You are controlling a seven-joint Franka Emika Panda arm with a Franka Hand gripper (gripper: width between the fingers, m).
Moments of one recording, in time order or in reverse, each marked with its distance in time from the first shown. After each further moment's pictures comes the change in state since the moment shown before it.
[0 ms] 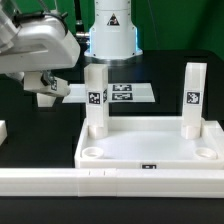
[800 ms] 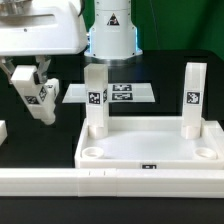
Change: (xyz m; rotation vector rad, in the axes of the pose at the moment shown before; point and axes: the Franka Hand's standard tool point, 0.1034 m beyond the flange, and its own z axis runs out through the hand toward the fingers) arm 0.028 -0.010 -0.035 -0.126 0.585 -0.045
